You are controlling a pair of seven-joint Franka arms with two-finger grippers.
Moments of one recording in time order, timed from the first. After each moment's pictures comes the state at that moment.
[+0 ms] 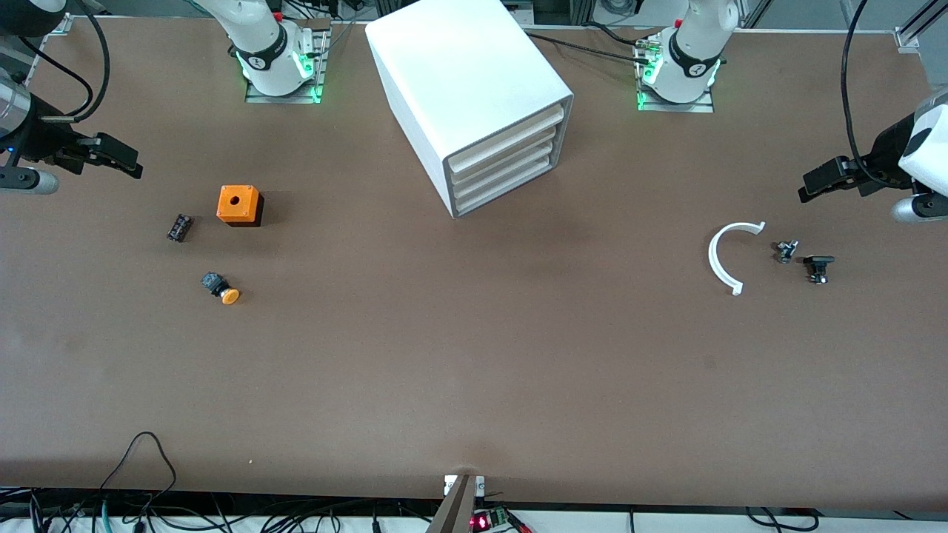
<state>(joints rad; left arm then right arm) 0.20 0.01 -0.17 -1.66 -0.04 1.60 -0.11 0.09 -0.09 -0.14 -1.83 -0.03 1.65 0.03</state>
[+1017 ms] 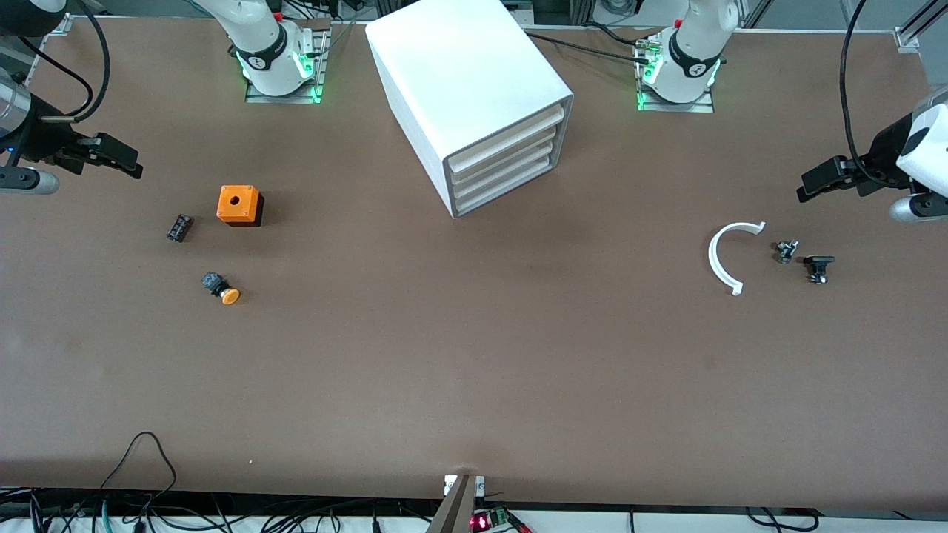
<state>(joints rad) 0.20 0.01 -0.17 -1.66 -0.04 1.60 -0.11 0.09 -0.09 -0.14 -1.83 -0.03 1.65 0.03</state>
